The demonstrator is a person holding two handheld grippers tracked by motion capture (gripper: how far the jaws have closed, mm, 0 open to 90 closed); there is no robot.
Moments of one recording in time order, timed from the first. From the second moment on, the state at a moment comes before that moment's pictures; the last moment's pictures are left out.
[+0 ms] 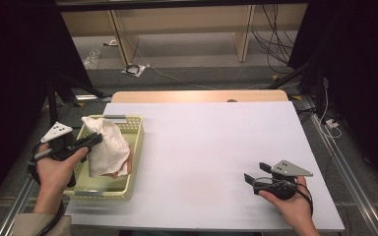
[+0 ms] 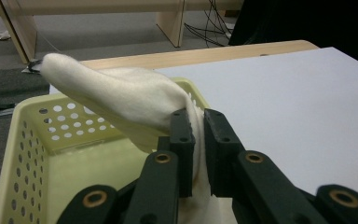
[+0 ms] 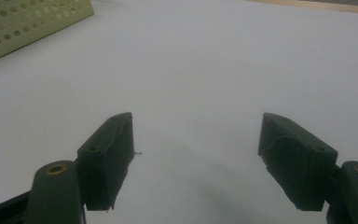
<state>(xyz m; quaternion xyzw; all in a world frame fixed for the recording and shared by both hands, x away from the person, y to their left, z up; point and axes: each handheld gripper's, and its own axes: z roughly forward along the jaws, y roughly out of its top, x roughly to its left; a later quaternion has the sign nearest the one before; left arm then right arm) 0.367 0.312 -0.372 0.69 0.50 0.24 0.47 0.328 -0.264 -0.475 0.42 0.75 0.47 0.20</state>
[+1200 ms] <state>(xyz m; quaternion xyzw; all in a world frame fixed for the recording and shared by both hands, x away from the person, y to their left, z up) 0.375 0.310 -0.384 0.70 0.50 0.23 0.45 0.327 -0.263 -0.475 0.42 0.75 0.47 0.20</state>
